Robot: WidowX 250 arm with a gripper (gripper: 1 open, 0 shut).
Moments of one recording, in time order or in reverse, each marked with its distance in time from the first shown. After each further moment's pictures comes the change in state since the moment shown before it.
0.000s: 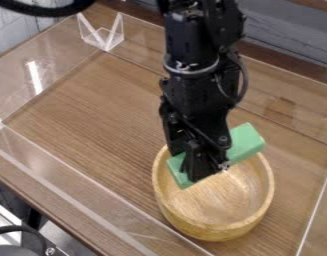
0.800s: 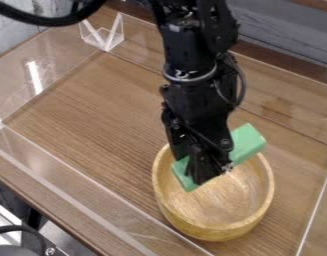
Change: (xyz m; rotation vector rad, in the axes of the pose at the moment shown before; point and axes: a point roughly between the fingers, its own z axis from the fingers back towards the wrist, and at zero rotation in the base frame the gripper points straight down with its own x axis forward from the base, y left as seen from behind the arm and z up) arm 0.004 0.002 -0.008 -0.023 -0.038 0.035
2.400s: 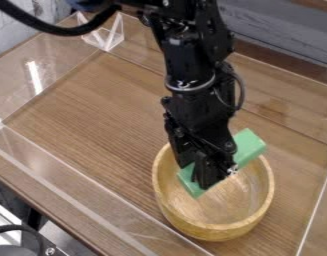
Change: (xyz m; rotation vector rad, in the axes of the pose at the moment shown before) arm 0.006 0.003 -0.015 -0.053 -0.015 0.061
